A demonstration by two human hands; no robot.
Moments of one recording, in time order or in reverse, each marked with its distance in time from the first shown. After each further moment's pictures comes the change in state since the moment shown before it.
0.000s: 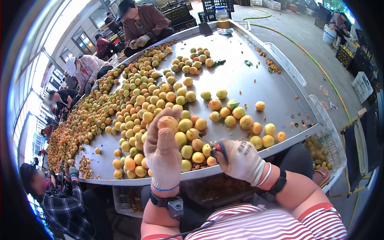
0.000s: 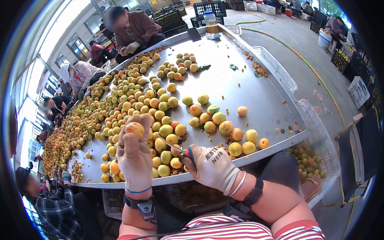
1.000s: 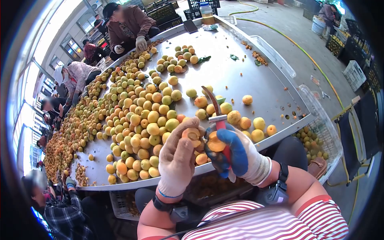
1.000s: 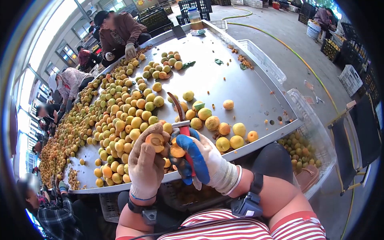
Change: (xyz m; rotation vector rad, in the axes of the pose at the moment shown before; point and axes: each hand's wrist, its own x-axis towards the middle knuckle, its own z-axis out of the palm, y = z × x) left_hand -0.029 -0.018 0.024 -0.009 -0.245 -0.290; right_hand -0.004 -0.002 -0.029 1.331 -0.059 0.630
